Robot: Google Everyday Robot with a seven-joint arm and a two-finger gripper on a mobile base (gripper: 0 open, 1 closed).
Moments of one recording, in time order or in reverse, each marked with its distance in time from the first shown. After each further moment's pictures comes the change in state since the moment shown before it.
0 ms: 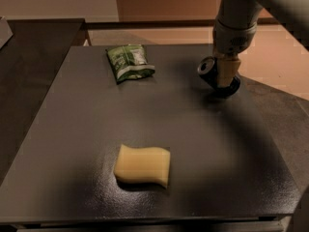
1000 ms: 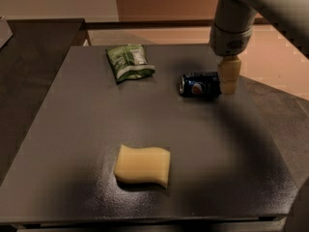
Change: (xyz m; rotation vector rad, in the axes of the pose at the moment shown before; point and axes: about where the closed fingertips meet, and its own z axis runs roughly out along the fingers) arm -0.005 -0.007 0.011 0.011 0.014 -0.026
